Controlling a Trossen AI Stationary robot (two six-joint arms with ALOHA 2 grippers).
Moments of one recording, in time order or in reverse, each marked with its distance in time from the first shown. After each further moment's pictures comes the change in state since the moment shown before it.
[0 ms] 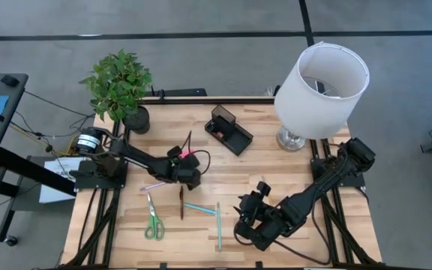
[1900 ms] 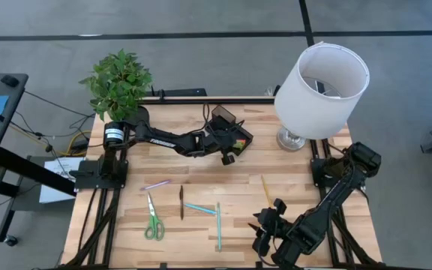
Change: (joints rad) left arm 0.272 0.236 0.418 0.420 0.165 0.680; right arm 0.187 0.001 -0.081 -0.031 0.000 0.380
